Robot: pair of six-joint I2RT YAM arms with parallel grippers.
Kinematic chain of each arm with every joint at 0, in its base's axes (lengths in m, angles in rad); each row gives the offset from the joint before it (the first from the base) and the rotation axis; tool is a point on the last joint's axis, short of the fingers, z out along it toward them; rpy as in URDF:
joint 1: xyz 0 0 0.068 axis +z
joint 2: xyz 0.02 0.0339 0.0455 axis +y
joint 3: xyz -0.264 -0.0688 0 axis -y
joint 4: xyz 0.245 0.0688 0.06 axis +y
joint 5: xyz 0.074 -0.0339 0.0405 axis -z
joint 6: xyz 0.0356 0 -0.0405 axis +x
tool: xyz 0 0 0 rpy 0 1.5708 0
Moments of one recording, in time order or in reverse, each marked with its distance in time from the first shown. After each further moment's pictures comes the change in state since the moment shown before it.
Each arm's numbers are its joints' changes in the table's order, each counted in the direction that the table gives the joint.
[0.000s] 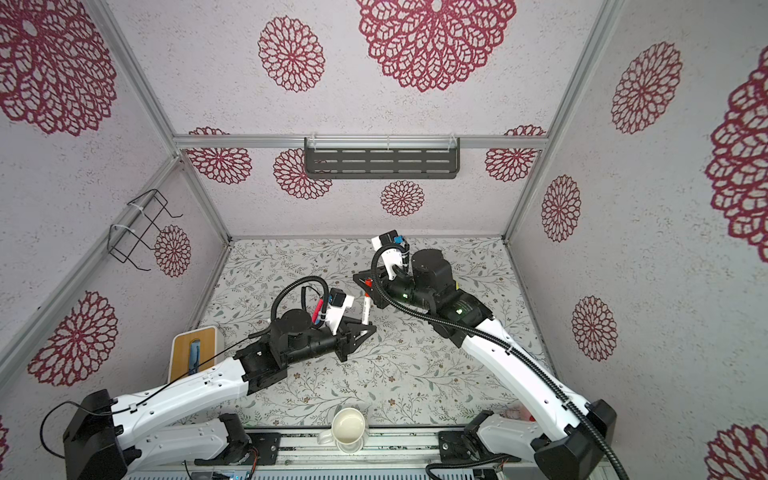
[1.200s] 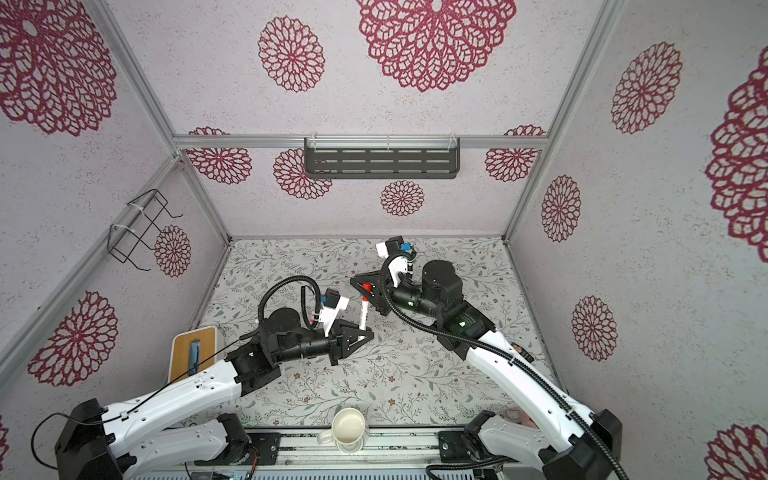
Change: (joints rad) left arm 0.067 -0.060 -0.029 -0.046 0.223 -0.077; right arm -0.006 -0.076 -0.149 -0.267 -0.137 0.054
